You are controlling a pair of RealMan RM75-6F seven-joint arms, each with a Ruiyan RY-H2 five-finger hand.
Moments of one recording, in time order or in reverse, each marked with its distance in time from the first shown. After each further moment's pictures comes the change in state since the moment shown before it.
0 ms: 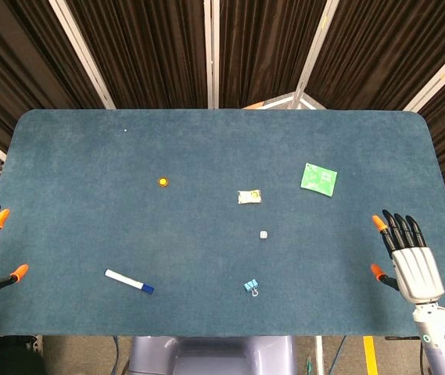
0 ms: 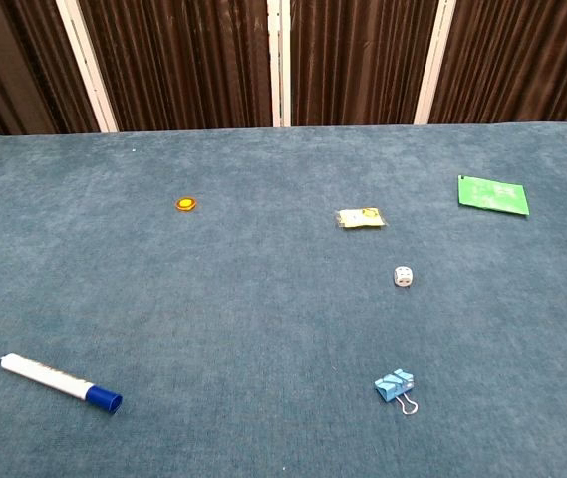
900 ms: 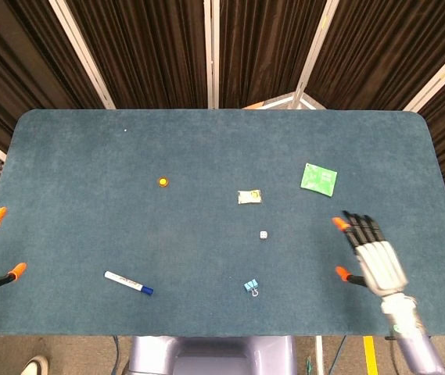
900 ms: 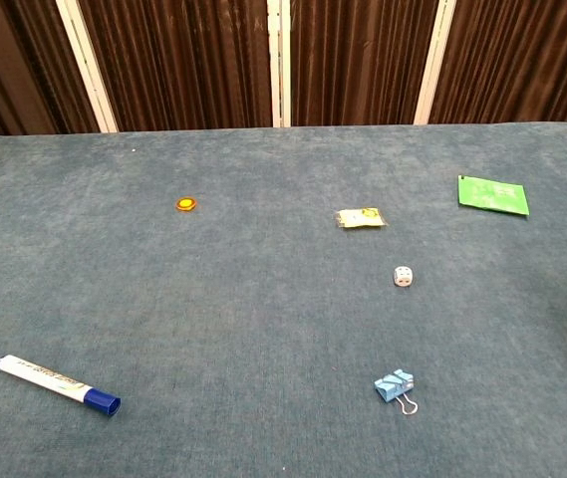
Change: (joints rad) left arm -0.003 0.011 -0.009 0.002 -0.013 -0.006 -0.026; right arm 0.105 -0.003 0.013 -0.201 0.031 -0.202 0.003
